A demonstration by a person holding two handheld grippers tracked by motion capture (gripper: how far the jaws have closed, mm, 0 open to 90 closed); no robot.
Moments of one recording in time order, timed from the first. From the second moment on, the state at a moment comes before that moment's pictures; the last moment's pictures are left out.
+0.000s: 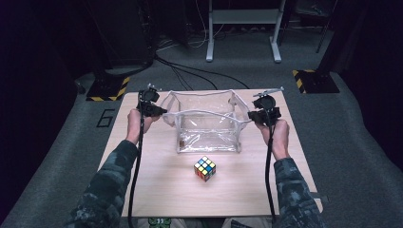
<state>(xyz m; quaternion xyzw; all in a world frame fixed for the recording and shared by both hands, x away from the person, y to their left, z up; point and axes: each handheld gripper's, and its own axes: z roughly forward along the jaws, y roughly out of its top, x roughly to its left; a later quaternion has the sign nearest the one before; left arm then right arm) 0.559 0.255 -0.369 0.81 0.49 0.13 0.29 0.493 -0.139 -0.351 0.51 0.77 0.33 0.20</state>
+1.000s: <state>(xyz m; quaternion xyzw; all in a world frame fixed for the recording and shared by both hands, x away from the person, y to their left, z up) 0.578 0.254 -0.374 0.79 0.53 0.16 0.27 0.506 -0.124 -0.358 0.53 0.75 0.35 0.18</state>
